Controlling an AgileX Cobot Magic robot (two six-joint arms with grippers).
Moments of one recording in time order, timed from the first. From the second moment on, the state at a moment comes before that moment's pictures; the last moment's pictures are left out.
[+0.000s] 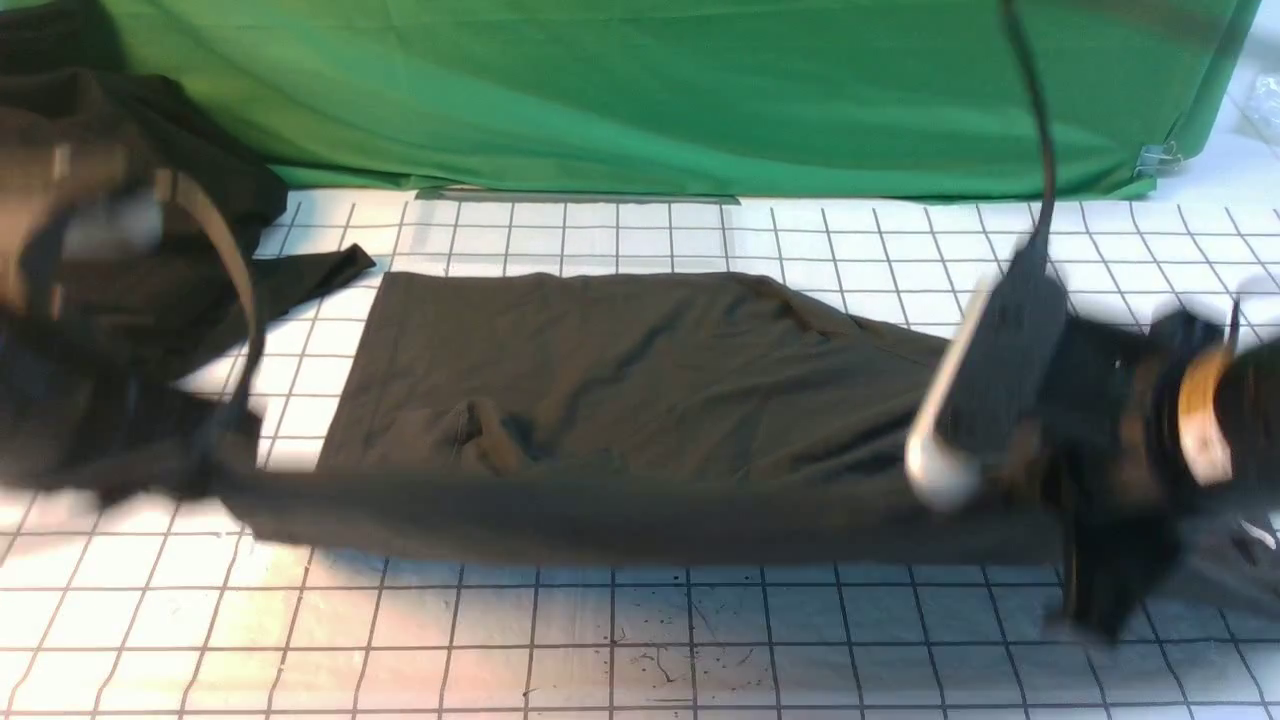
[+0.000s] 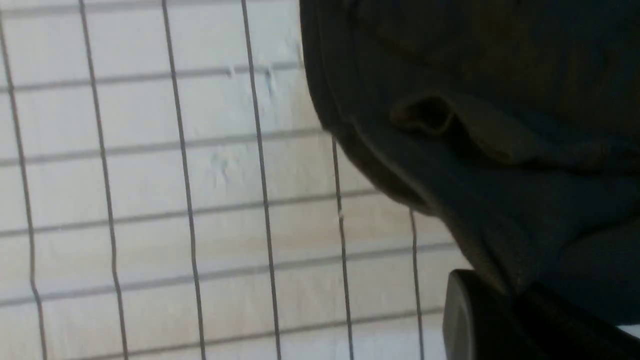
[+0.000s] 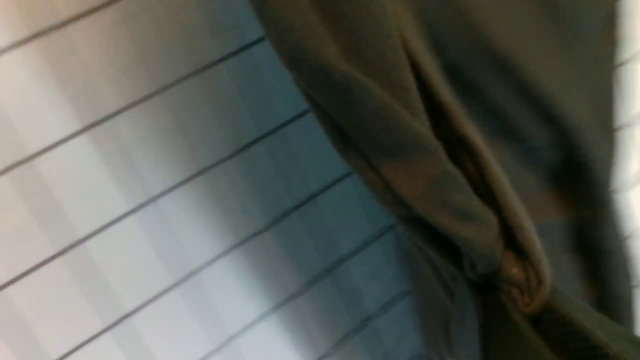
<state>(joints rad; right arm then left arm) 0.68 1.29 -1.06 -0.26 0.92 -0.27 -0.23 1.19 -1.12 0.03 1.09 -0.20</state>
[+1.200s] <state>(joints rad) 0.33 2.21 -1.85 -0.13 0.60 -0.38 -0.08 2.33 -2.13 0.17 0.89 -0.22</state>
